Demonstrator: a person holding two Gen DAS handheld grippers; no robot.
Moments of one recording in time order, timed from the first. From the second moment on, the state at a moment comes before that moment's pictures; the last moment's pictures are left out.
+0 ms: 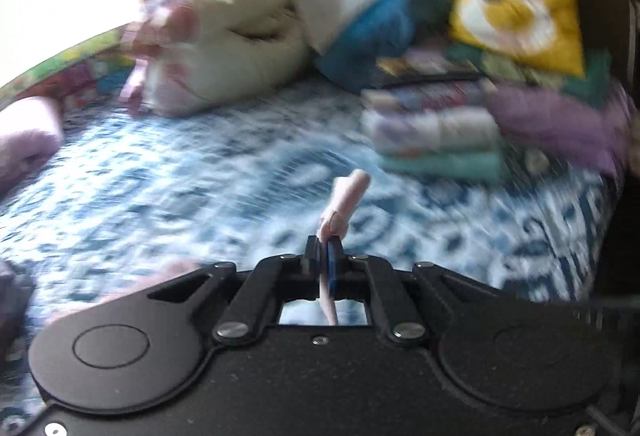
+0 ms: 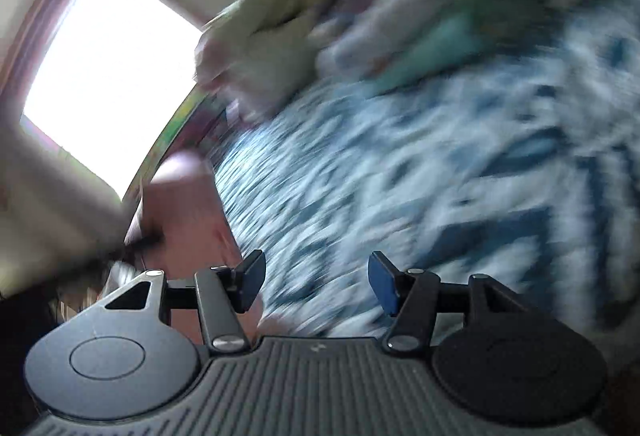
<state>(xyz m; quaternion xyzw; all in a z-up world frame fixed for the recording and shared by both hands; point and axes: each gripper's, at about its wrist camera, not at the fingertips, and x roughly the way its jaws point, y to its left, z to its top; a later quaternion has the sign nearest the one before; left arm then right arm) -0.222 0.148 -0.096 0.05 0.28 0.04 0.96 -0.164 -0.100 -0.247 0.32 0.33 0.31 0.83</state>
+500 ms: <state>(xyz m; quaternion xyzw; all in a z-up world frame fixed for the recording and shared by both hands) -0.303 0.264 -0.062 -0.01 0.26 0.14 0.96 -0.282 0.089 -0.221 -0.05 0.27 0.44 0.85</state>
